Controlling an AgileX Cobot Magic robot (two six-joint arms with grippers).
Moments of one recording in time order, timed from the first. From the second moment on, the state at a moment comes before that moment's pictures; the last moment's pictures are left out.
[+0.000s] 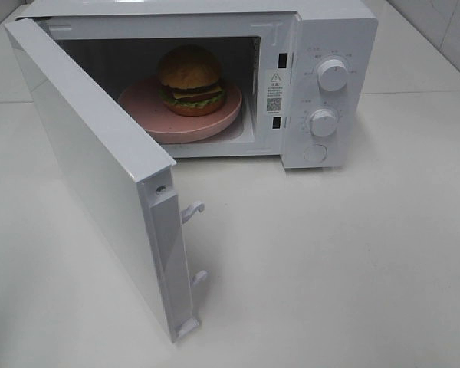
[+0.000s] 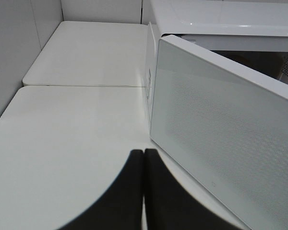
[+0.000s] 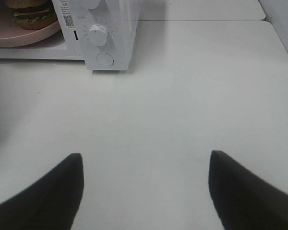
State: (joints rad) left arm 0.07 0.13 -0.50 -0.23 0.74 0.15; right arm 0.10 -0.01 -0.51 0.00 1.01 0.01
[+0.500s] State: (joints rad) left arm 0.07 0.58 -0.50 -0.45 0.54 0.50; right arm 0.10 -0.01 -0.51 0.00 1.01 0.01
